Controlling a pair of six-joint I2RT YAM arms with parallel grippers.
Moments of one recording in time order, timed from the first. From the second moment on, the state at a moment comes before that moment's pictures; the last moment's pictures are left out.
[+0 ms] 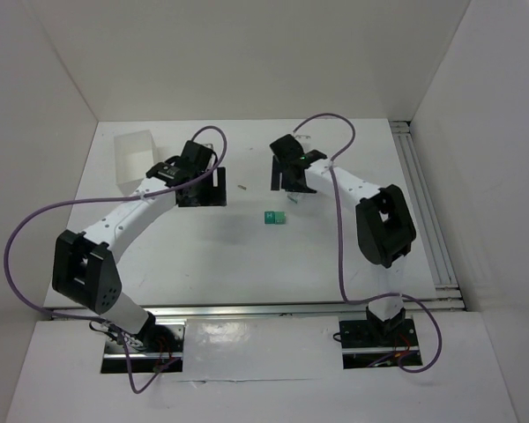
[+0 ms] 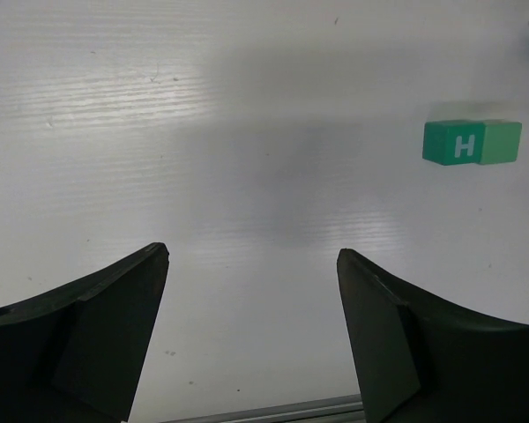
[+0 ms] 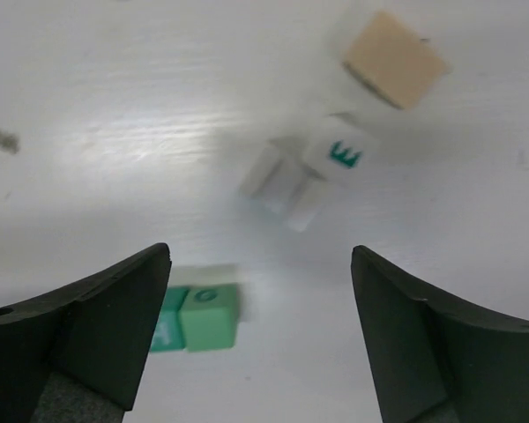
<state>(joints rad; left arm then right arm) -0.41 1.56 1.31 -0.75 -0.11 -0.42 0.57 1.96 1.57 -0.63 0.38 0.55</state>
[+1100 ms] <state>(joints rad) -0.35 1.53 1.31 -0.75 -0.06 -0.42 0.37 2.01 1.47 -0.53 0.23 0.66</state>
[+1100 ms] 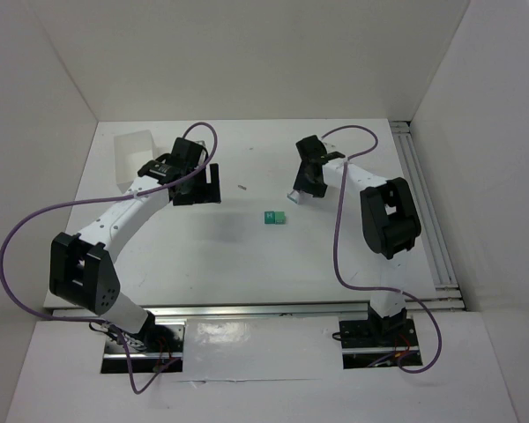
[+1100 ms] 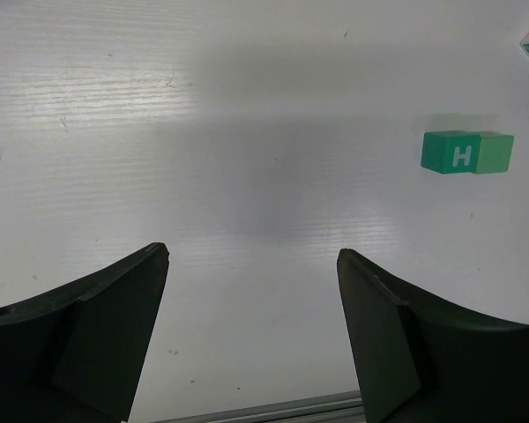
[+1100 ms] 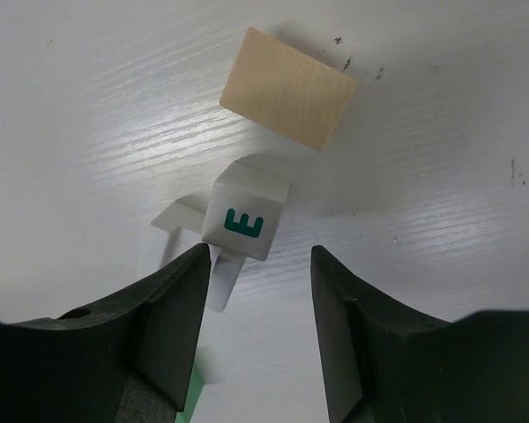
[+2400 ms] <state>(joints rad) -0.35 1.49 1.26 -0.75 -0.06 -0.43 0.43 2.02 1.46 -0.47 0.12 0.37</state>
